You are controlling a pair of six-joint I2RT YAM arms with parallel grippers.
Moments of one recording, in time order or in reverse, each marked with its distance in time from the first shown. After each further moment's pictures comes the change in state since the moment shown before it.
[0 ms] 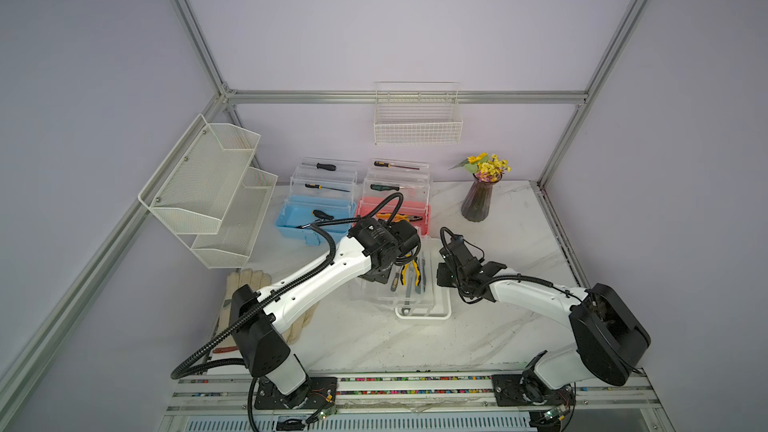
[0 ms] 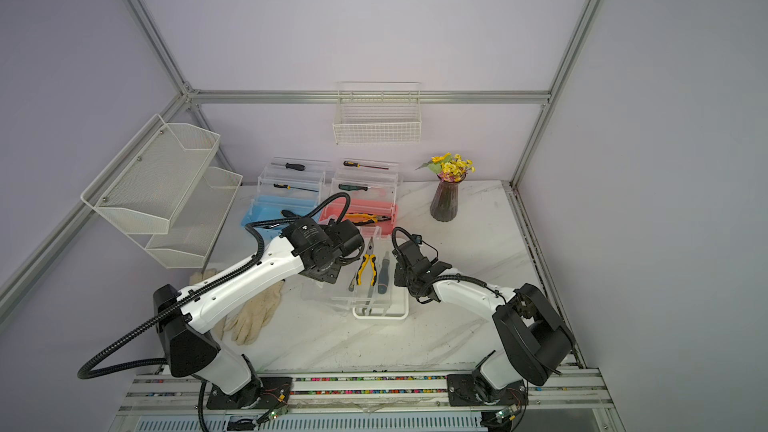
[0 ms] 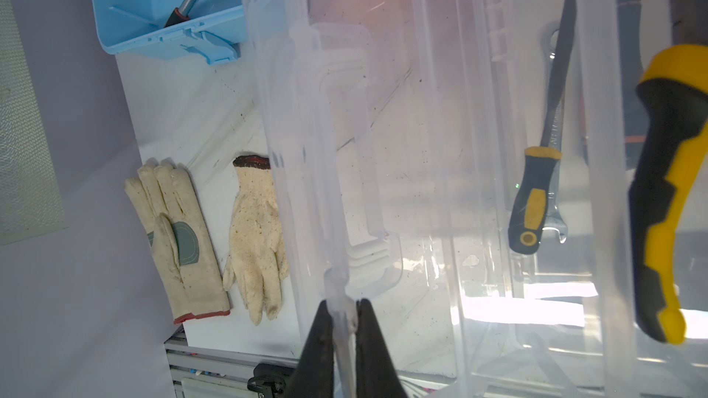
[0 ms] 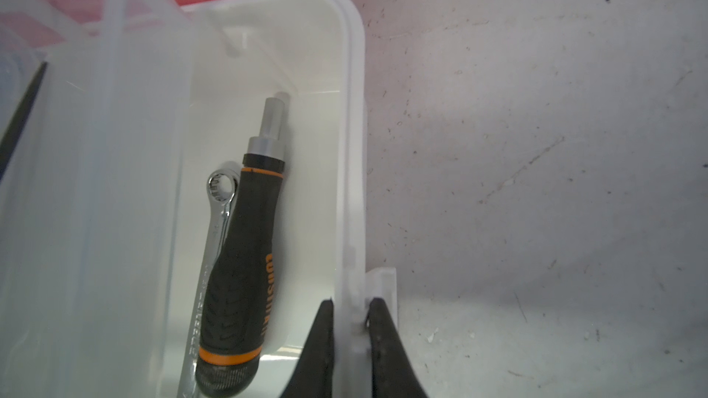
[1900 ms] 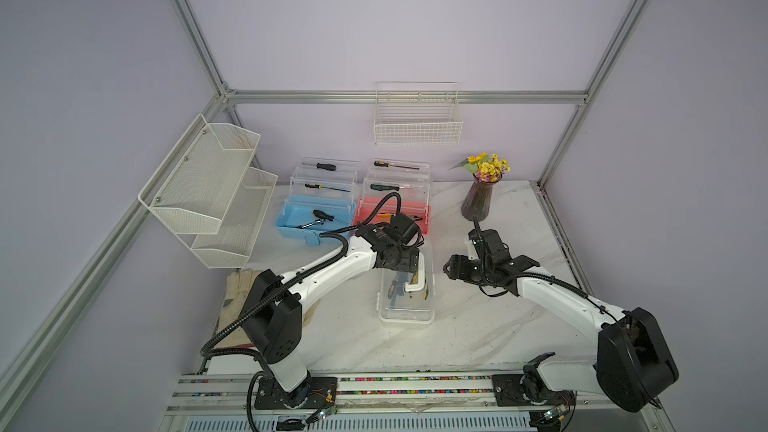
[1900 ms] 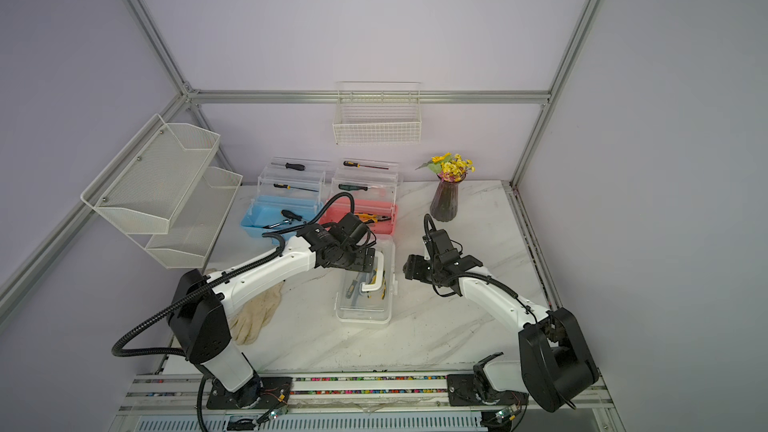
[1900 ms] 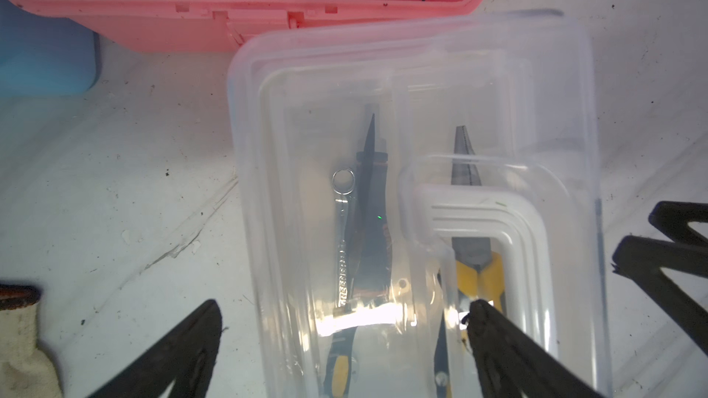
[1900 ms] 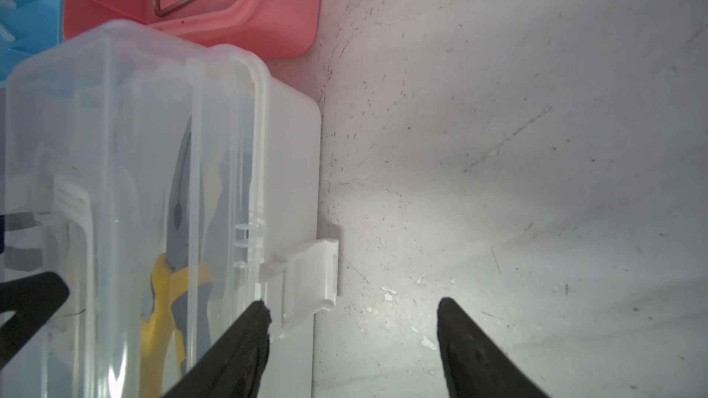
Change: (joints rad) left arm 0.124 0.080 -0.201 0.597 0.293 0.020; right arm -0.236 -0.161 -0.013 -0.131 -0.357 -0.074
